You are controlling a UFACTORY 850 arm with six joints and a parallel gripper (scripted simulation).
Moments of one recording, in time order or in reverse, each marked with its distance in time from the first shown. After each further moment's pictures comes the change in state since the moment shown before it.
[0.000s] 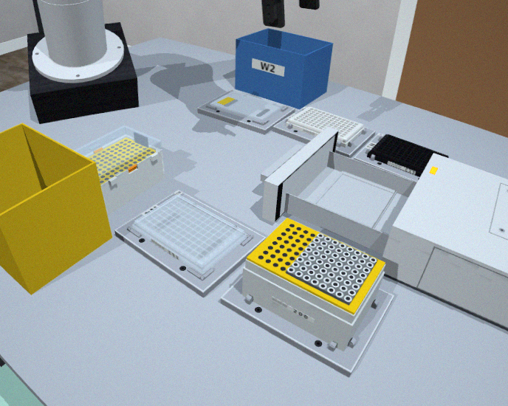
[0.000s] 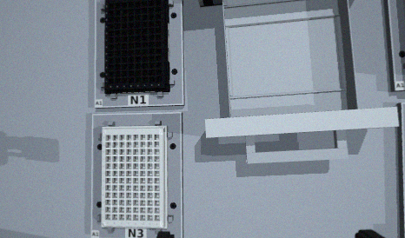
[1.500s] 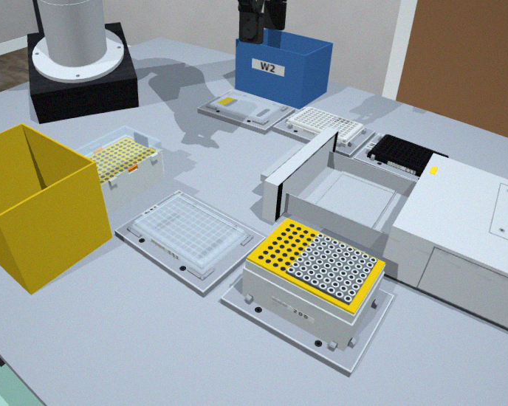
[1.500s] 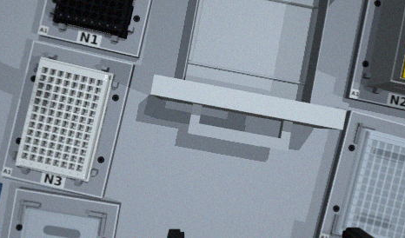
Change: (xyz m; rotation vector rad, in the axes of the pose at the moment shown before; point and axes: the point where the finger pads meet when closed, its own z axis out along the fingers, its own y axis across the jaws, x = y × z) arm -0.014 0.052 0.010 -0.127 -0.070 -0.244
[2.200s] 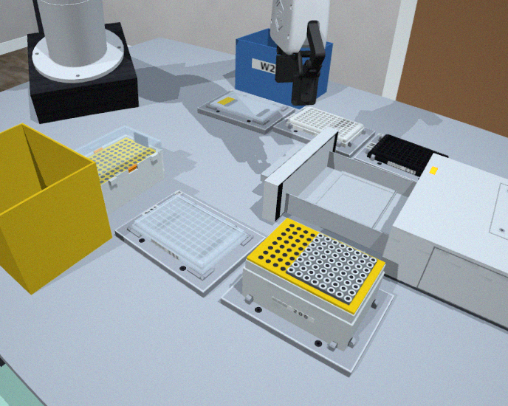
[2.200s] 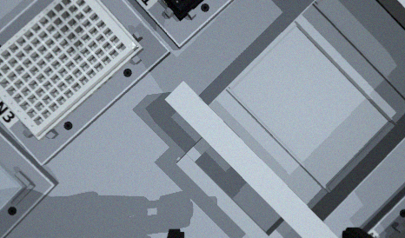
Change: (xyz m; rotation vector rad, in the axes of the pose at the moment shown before) arm 0.056 0.015 0.068 -0.010 0.007 -0.607
